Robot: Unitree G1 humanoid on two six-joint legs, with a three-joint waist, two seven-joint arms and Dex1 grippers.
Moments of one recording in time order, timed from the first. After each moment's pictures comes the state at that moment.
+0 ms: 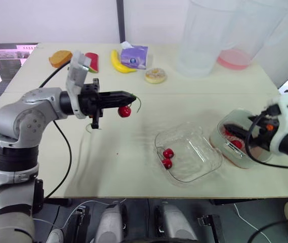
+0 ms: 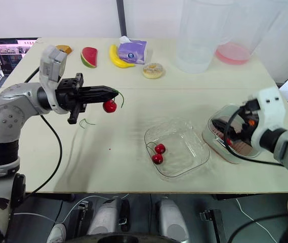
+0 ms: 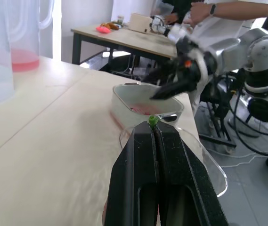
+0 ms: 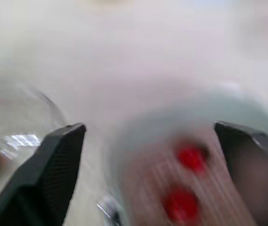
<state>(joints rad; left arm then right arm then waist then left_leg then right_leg) -0.72 0.67 0.09 -0.14 -0.84 0.85 -1.11 -0.29 -0.82 -0.64 -0.66 1.01 1.40 0.27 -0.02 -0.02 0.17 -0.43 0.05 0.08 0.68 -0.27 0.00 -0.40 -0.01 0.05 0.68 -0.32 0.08</state>
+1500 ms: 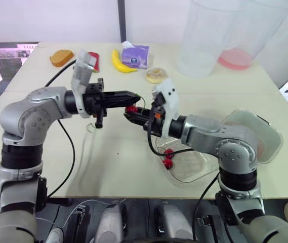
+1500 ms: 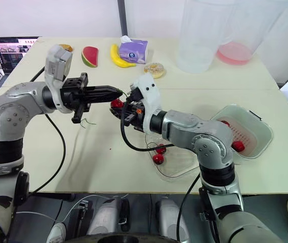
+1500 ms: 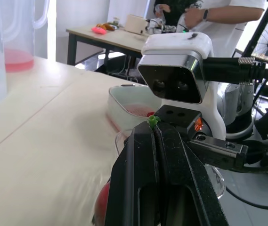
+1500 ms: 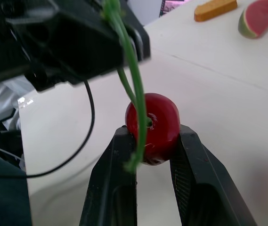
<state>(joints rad) -0.74 0.65 0.06 -0.13 -0.84 0.87 -1.11 -0.63 -0.28 0.08 -0.51 0.92 1.20 0.13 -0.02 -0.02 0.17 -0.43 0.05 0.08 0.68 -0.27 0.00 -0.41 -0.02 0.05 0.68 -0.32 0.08</state>
